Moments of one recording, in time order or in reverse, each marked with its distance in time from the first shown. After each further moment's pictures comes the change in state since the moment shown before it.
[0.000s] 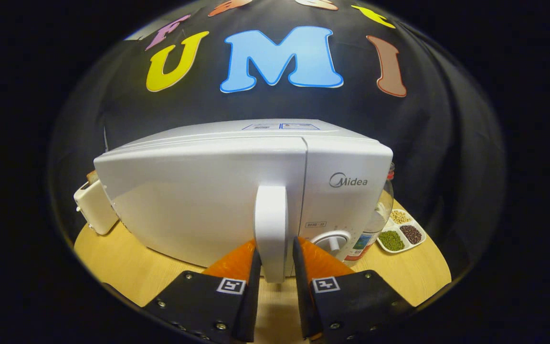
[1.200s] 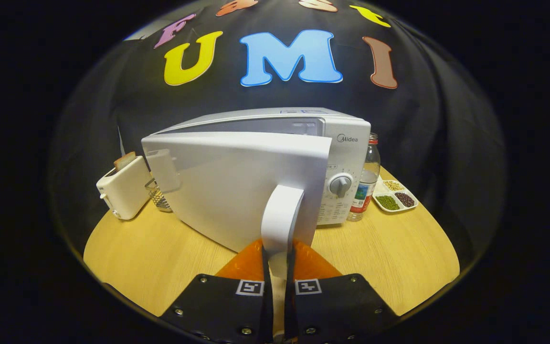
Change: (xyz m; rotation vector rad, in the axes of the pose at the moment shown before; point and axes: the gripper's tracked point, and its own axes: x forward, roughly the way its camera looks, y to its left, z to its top) arm -0.107 0.057 -0.057 -0.005 0.057 -0.006
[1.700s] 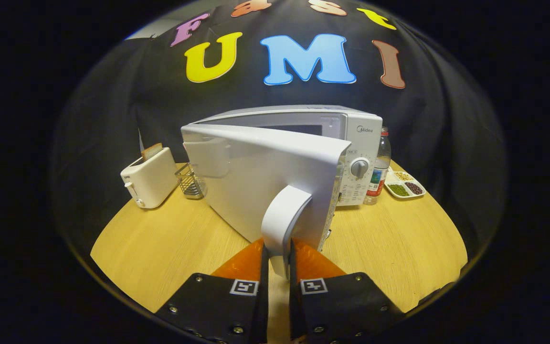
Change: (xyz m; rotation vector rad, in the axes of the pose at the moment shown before) arm -0.047 0.056 -0.034 -0.001 0.007 0.087
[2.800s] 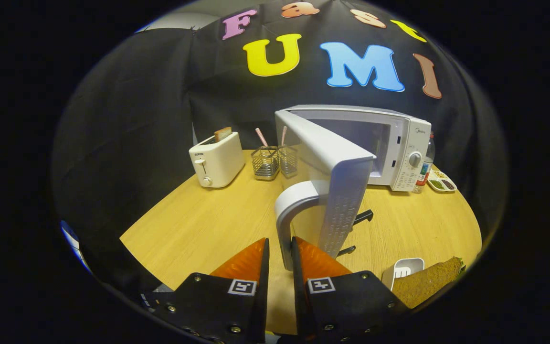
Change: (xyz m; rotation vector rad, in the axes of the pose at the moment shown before) arm -0.065 0.149 -0.051 -0.106 -0.001 0.195
